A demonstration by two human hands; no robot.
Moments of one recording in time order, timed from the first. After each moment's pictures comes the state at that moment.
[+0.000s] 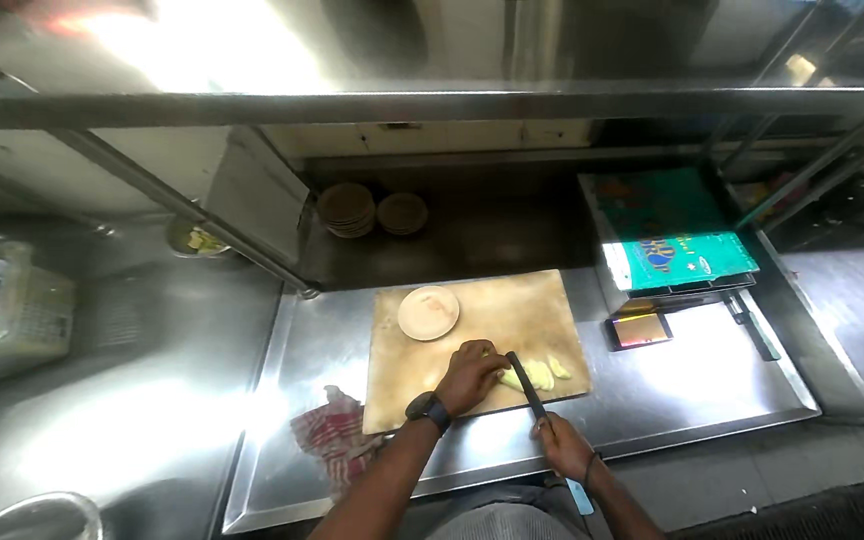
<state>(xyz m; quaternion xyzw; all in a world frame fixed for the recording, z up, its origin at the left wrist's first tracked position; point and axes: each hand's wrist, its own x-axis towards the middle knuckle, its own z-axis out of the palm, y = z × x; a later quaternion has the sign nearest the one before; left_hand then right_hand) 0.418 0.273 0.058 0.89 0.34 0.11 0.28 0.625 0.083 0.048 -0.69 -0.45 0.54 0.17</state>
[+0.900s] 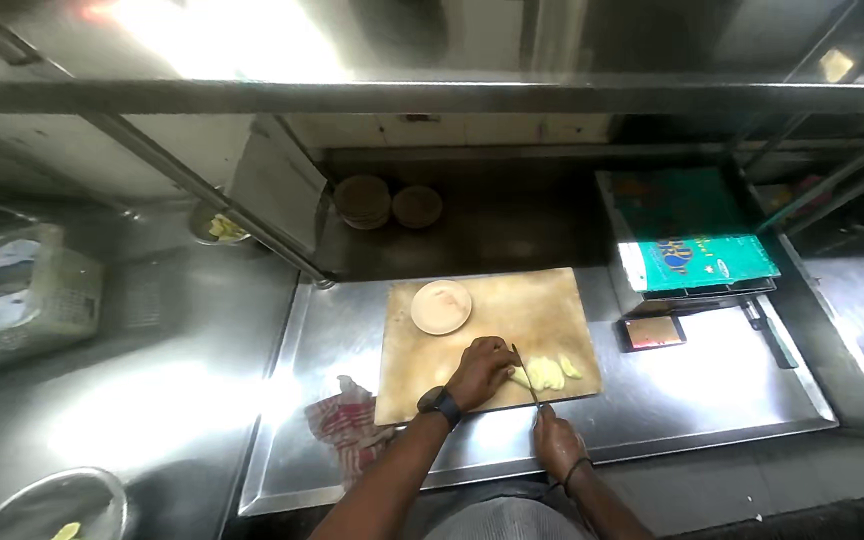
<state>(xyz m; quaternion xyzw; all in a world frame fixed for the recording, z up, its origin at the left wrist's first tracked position) 0.418 0.275 0.057 0.89 0.33 0.13 0.29 0.583 0.107 0.065 -0.78 -0.47 0.42 -0.02</state>
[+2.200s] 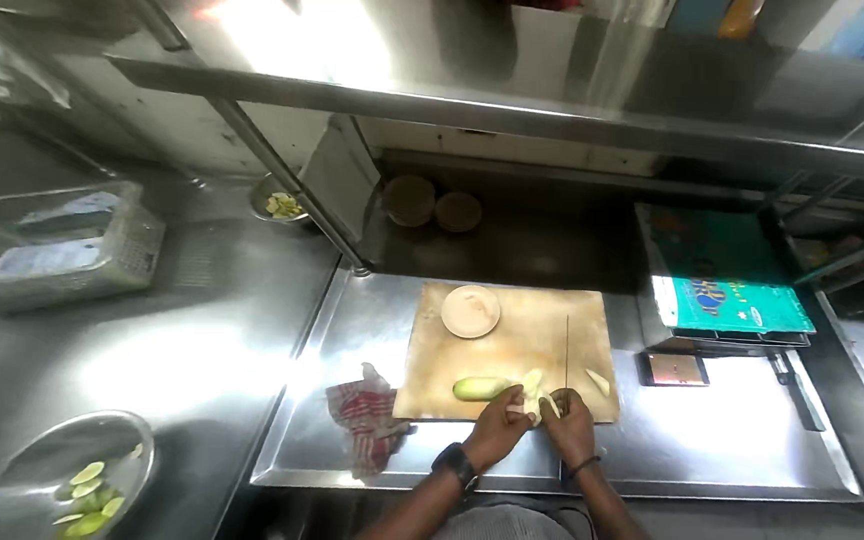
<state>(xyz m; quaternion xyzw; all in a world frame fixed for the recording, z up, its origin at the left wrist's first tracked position) 0.411 0.195 0.075 0.56 0.50 0.13 0.65 0.586 0.151 0.064 -0.78 -0.40 0.35 0.33</state>
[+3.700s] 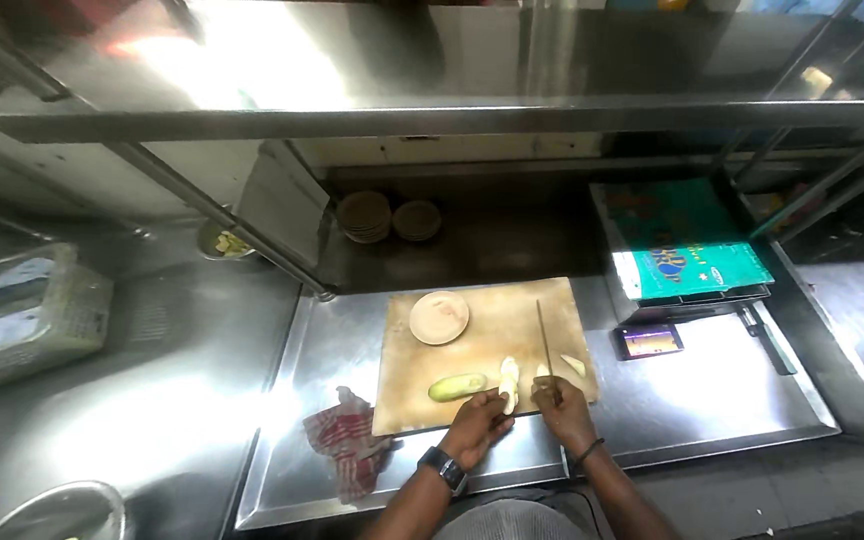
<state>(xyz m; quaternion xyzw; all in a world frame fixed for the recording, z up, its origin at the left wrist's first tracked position) 0.426 0.199 0.078 0.22 0.52 0.22 0.79 0.615 0.139 0.087 -0.73 -0.39 0.42 0.37</state>
